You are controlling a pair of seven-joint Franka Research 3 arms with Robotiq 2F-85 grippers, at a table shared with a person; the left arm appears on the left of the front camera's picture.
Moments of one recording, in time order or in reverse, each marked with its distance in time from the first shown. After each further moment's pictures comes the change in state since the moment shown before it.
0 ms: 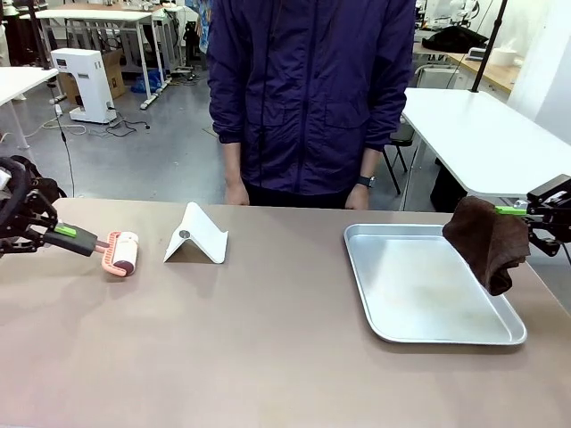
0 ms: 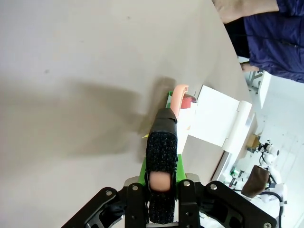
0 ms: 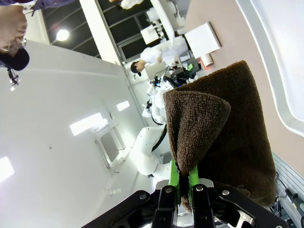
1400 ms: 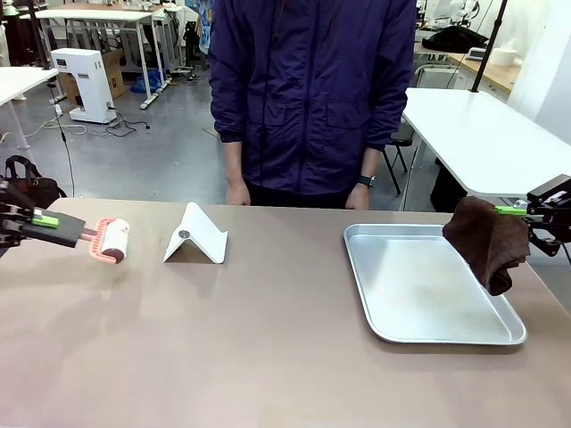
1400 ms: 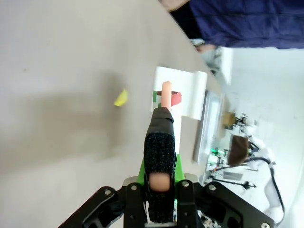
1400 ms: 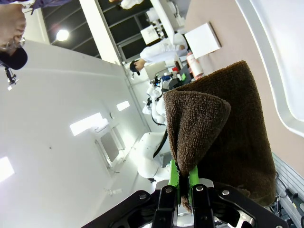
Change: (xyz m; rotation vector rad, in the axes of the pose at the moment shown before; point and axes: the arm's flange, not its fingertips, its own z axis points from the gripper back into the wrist) left arm -0.030 0.025 0.061 -0.257 -0.009 -0.197; right arm 0.000 0.000 0.000 0.000 0.000 0.000
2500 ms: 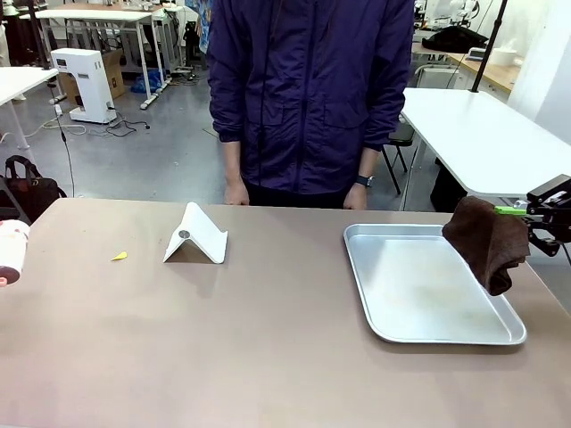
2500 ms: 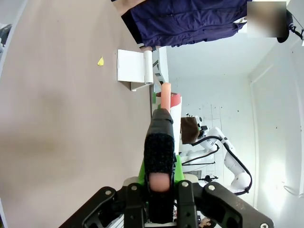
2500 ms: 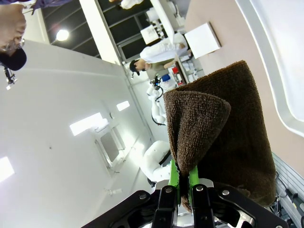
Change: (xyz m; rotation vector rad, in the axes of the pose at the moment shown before) left arm -0.115 0.092 0.128 -0.330 -0.110 -0.042; right arm 0.000 0.000 0.000 0.000 0.000 -0.001
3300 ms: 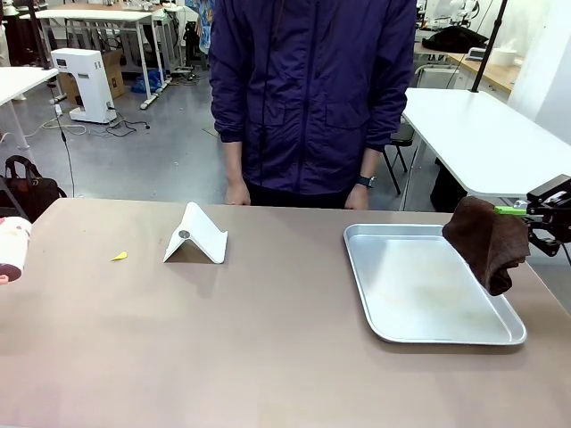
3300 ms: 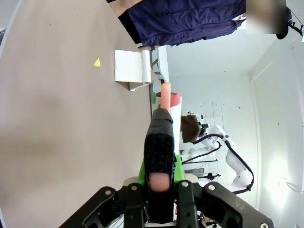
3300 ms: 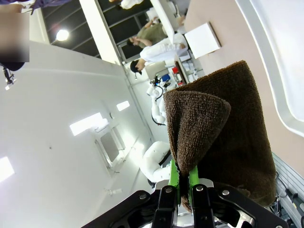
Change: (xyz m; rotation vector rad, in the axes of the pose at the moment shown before) left arm 0.004 -0.006 -0.004 0.005 0.010 -0.020; right arm 0.000 0.000 0.000 0.000 0.000 0.000
